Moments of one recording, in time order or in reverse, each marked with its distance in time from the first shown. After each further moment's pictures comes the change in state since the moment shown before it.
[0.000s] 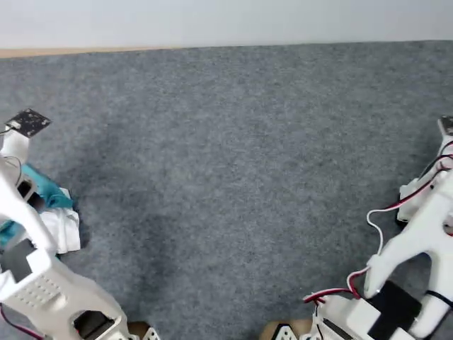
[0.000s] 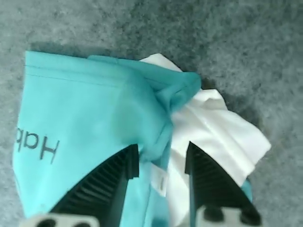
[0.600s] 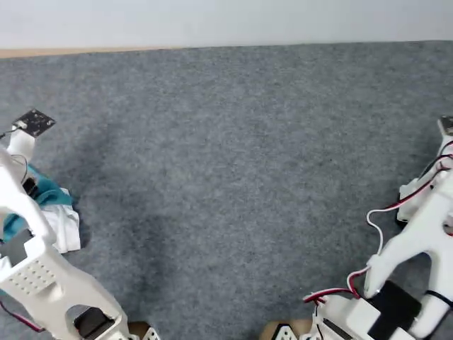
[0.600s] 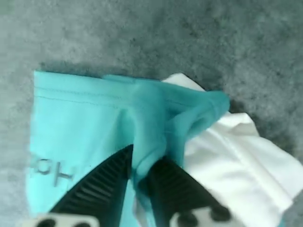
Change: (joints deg) left arm 1.3 6.1 -4.7 -5.9 0.0; right arm 0.0 0.0 0.0 0.0 0.0
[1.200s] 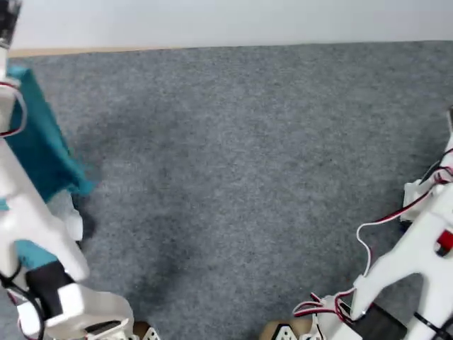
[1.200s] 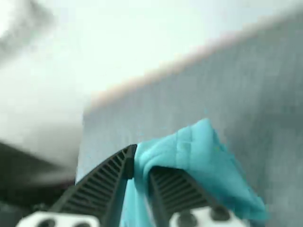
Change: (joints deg) left arm 16.4 -25.8 -33.9 8.0 28.6; right arm -0.2 -10.5 0.0 0.0 0.0
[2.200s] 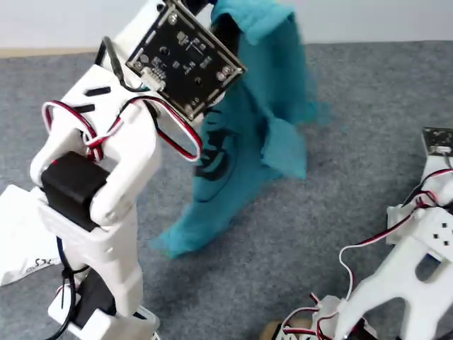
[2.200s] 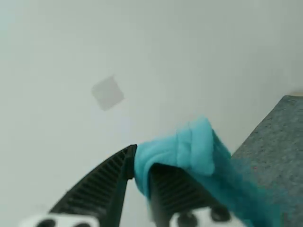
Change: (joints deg) left arm 53.5 -1.8 -12.0 -15.0 7.5; right arm 0.0 -11.3 14.0 0.0 5.2
